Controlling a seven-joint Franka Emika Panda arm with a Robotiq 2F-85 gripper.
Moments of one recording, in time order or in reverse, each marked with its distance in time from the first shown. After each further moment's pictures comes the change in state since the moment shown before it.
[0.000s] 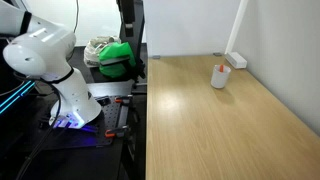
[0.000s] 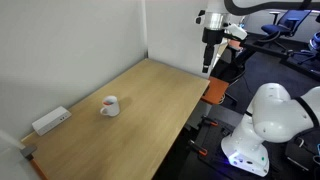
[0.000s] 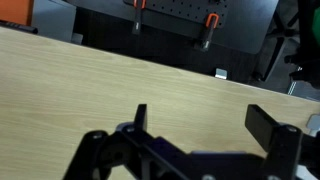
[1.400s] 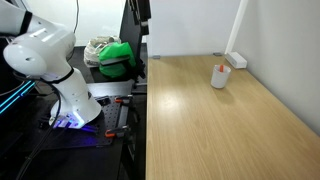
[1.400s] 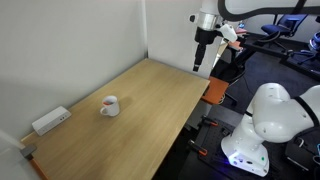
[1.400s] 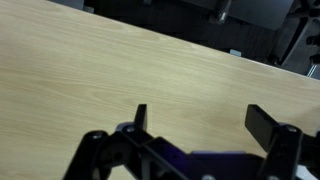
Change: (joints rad) arm 0.012 0.034 0.028 -0.012 -0.008 0.158 0.000
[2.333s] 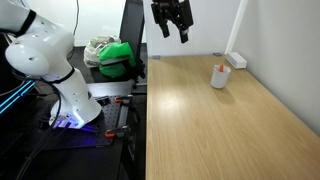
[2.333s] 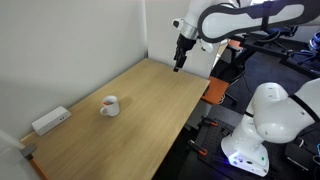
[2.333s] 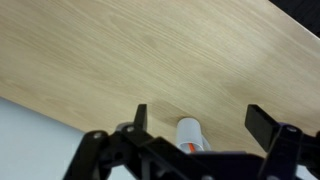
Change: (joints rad) arm 0.060 0.149 -0.039 -0.068 -0.033 0.461 -0.227
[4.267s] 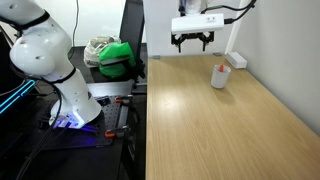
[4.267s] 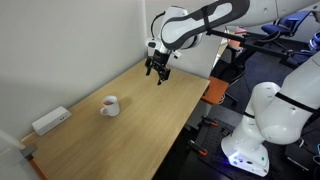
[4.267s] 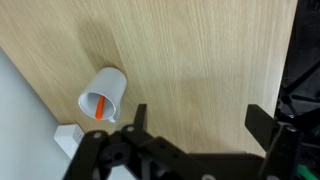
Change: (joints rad) arm 0.109 0.404 -0.023 0.160 0.392 0.125 -1.015
